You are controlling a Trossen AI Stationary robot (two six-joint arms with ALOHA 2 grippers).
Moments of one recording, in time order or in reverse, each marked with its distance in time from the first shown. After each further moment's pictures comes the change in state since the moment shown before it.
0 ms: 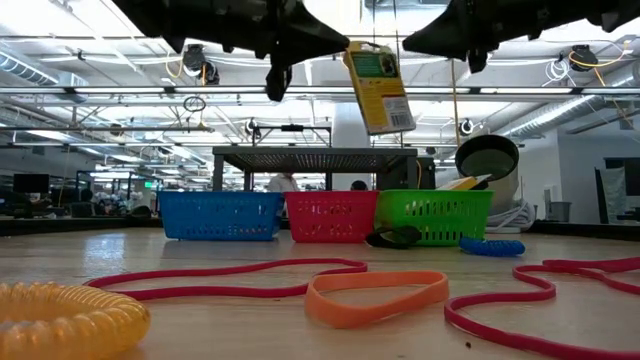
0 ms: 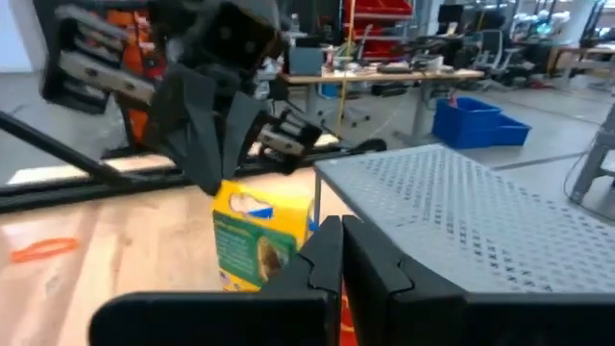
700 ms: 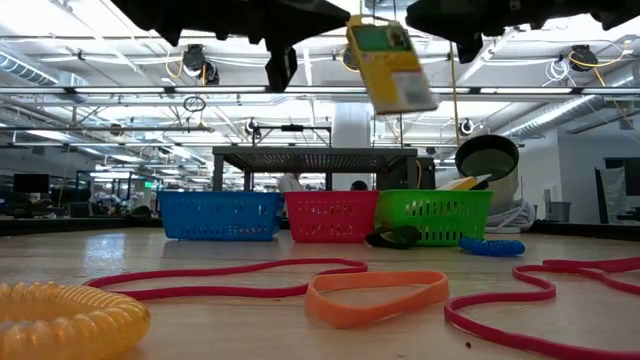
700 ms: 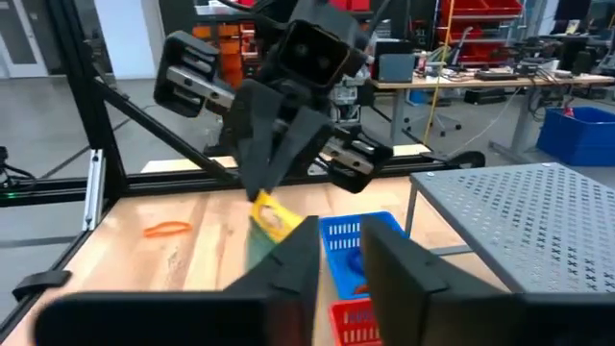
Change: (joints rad) left arm -0.063 0.000 0.000 0.004 0.082 -0.005; right arm 0.011 -0.032 0.001 0.005 -0.243 0.000
